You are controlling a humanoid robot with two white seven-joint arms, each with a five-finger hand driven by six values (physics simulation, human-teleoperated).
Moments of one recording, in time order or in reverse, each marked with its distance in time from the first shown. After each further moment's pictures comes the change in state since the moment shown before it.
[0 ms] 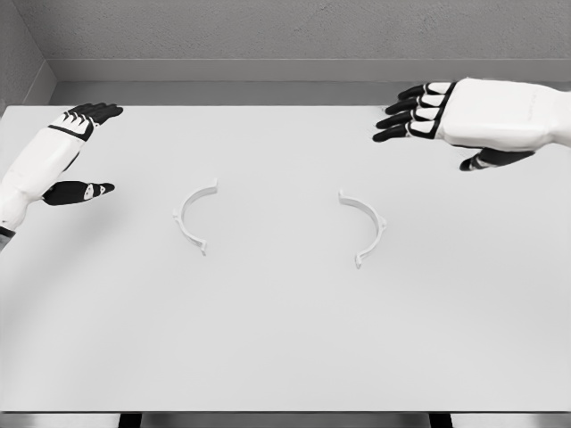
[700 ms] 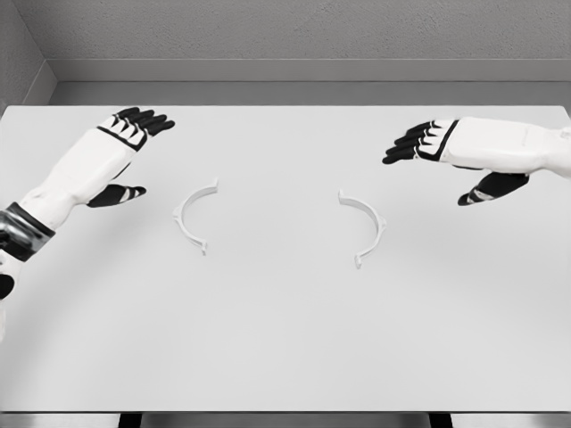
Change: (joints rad) left arm -0.018 -0.068 -0.055 -0.102 -0.249 0.000 -0.006; right arm 0.112 0.031 0.041 0.142 -0.110 -0.006 0.000
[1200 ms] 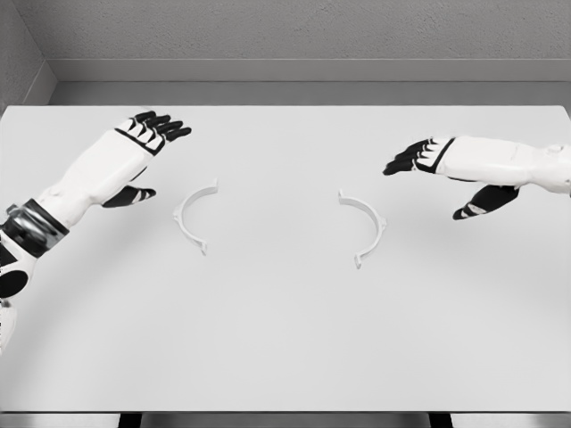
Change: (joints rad) left arm -0.026 -0.008 -0.047 0.003 -0.069 0.000 -0.009; right arm 0.095 0.045 -0.045 0.073 0.013 0.000 0.000
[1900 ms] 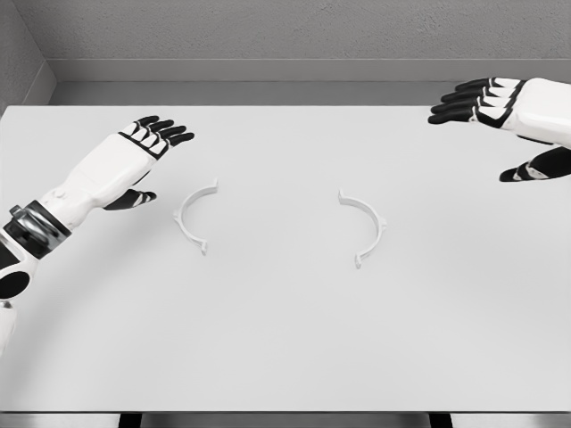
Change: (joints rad) left arm 0.000 0.009 -0.006 0.002 -0.016 0.000 -0.001; right arm 0.121 -0.125 -0.334 -0.202 -0.103 0.001 0.000
